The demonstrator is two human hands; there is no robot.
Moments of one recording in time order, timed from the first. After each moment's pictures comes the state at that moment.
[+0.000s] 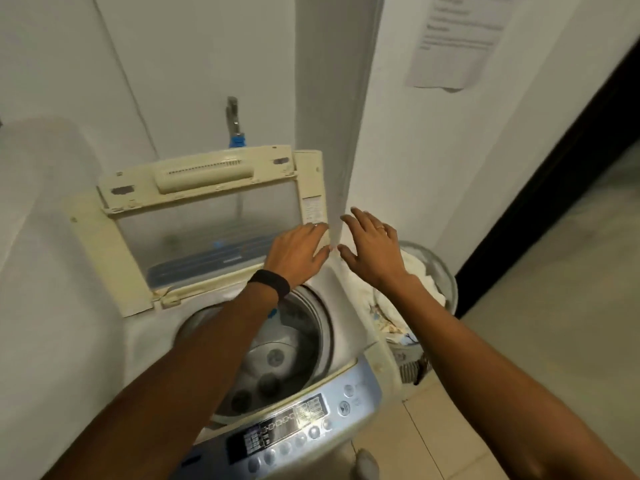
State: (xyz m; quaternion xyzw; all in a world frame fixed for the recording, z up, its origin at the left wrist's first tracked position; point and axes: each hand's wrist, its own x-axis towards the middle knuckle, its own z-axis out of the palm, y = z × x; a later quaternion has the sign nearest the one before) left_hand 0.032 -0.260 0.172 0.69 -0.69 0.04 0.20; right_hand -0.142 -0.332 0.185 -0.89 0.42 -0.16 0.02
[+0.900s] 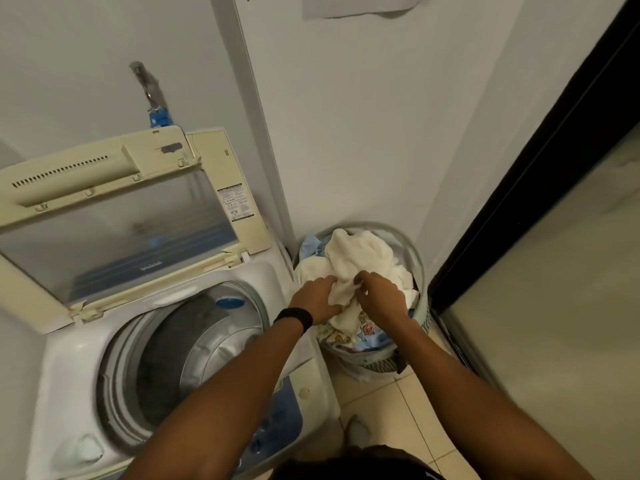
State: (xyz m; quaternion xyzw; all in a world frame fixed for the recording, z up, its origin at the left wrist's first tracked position) left_hand -0.130 -0.385 0.019 0.75 -0.57 -0.33 0.07; right_hand -0.297 -0.452 0.007 -0.82 0.50 -0.06 0.25
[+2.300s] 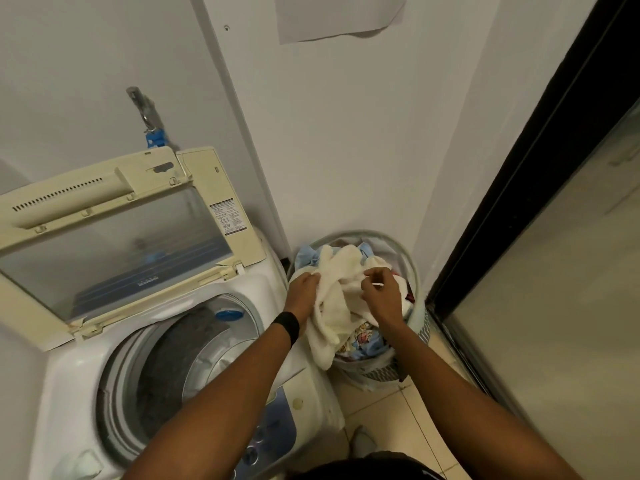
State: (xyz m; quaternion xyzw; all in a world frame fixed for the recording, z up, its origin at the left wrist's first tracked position) left_hand -0.143 -0.396 0.045 0.73 -0.21 -0.47 0.45; right_hand -0.302 -0.456 0.013 -0.51 0.56 -0.35 0.55
